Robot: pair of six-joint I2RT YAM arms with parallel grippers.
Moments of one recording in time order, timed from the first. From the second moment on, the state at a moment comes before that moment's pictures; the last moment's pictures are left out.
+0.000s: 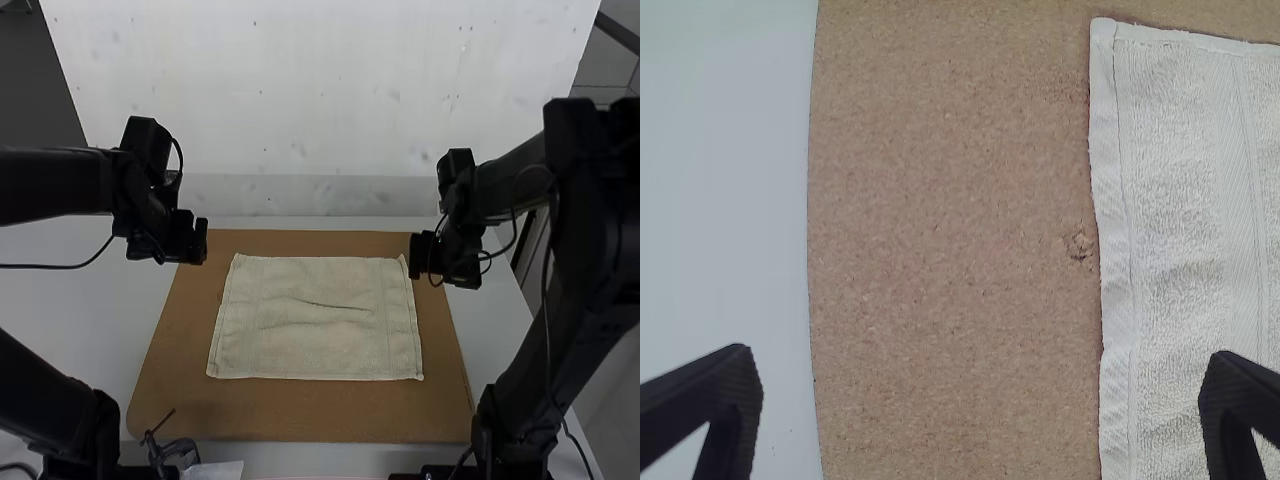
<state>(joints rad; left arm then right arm) -0.14 1.28 0.77 -0.50 -0.06 -0.06 0.09 1.53 0.77 -0.38 0.02 0.17</state>
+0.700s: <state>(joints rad) -0.14 1.28 0.79 -0.47 -0.02 -0.06 0.15 2.04 1.14 -0.35 -0.02 0.18</state>
